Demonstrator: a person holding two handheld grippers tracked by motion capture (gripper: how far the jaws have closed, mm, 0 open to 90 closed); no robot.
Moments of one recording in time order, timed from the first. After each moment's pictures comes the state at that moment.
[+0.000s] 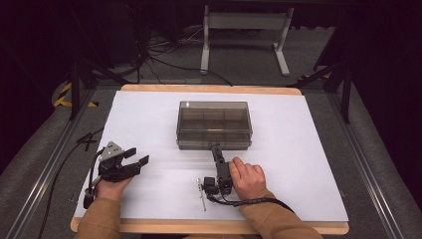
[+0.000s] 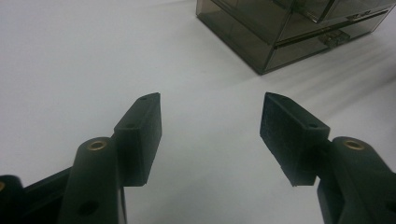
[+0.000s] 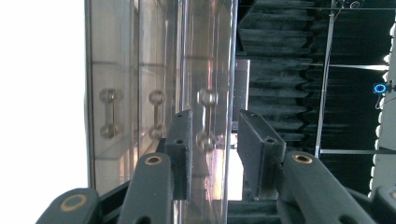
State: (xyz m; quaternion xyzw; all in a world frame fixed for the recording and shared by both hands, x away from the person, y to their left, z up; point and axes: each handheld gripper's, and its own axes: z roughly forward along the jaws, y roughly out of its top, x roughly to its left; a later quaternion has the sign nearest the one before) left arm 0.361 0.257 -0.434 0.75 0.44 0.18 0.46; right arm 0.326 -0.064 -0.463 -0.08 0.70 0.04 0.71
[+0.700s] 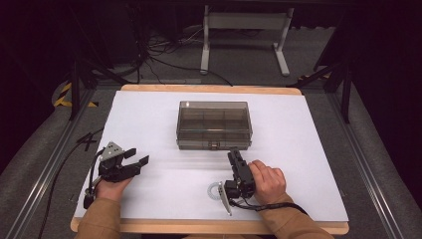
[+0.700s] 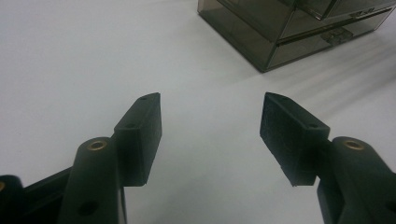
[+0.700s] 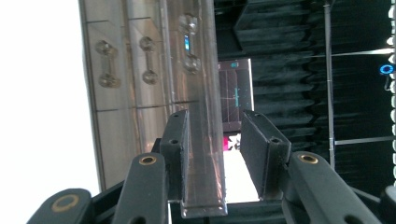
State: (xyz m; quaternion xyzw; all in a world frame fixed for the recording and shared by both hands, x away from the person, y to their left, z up) left arm 0.361 0.257 -0.434 0.75 0.44 0.18 0.46; right arm 0.312 -0.119 -0.454 -0.06 0.70 0.10 0.71
